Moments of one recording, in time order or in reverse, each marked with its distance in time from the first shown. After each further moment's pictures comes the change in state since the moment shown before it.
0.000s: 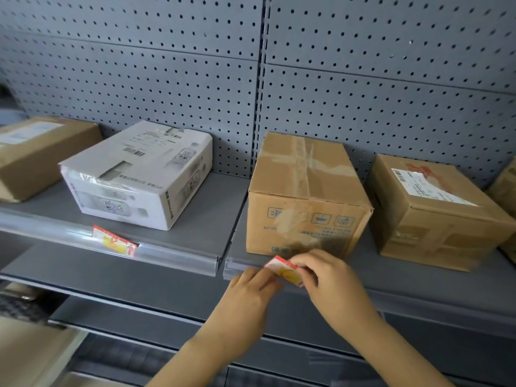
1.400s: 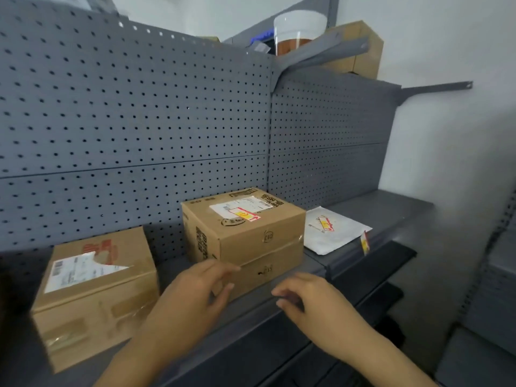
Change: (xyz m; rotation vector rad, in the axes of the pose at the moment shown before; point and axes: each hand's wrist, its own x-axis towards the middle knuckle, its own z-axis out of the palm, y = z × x) left_hand 0.250 0.359 0.061 -0.312 0.028 0.548; right_hand -0.231 0.207 -0.337 -0.239 0.182 0.558
